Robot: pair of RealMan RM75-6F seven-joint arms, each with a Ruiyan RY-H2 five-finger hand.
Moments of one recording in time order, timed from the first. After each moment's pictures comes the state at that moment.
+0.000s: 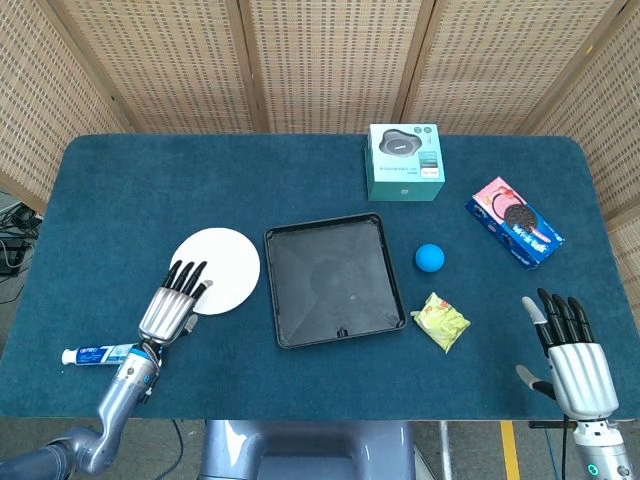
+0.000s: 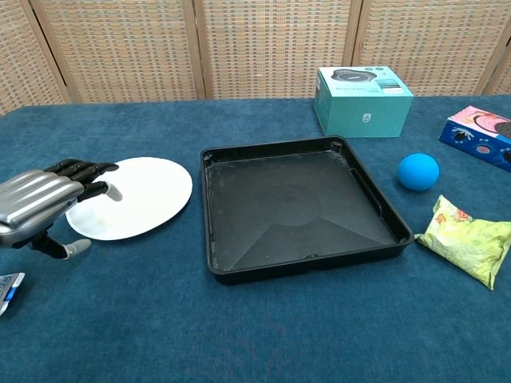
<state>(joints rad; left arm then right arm) -0.44 -1.71 -0.06 -1.11 1.49 1.17 0.35 0.05 -1.23 0.03 -1.53 -1.67 1.62 -0.12</state>
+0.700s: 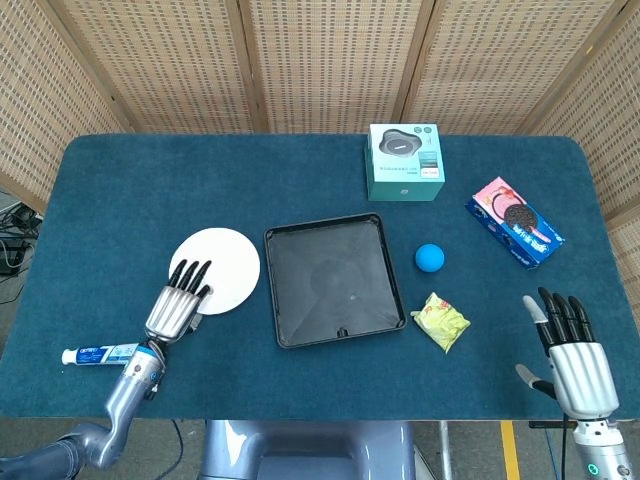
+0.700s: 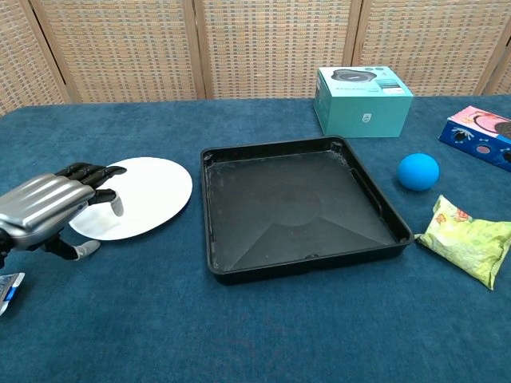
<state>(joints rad) -0.46 -1.78 -0.06 -1.01 1.49 1.17 0.32 0.05 -1.23 0.04 -1.52 -1.67 1.63 -0.10</state>
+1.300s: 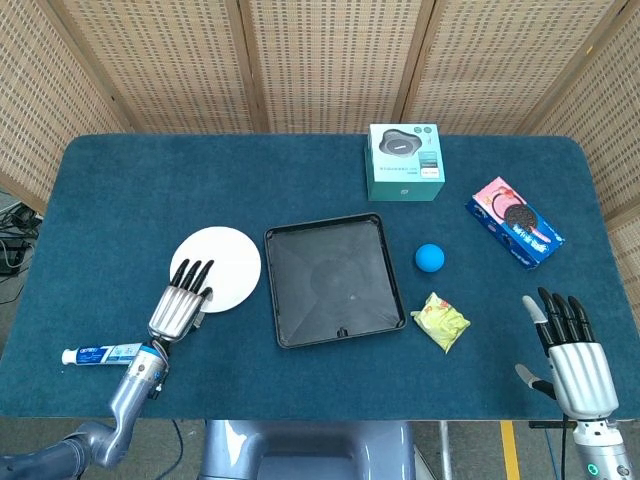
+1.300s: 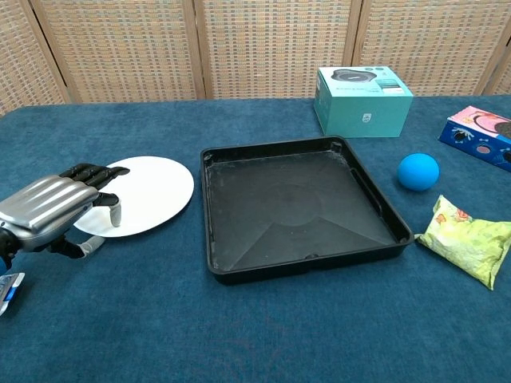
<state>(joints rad) -0.47 -1.81 -0.05 -0.97 1.48 1.18 0.31 0.05 -1.23 0.03 -1.52 -1.68 1.63 -0.11</state>
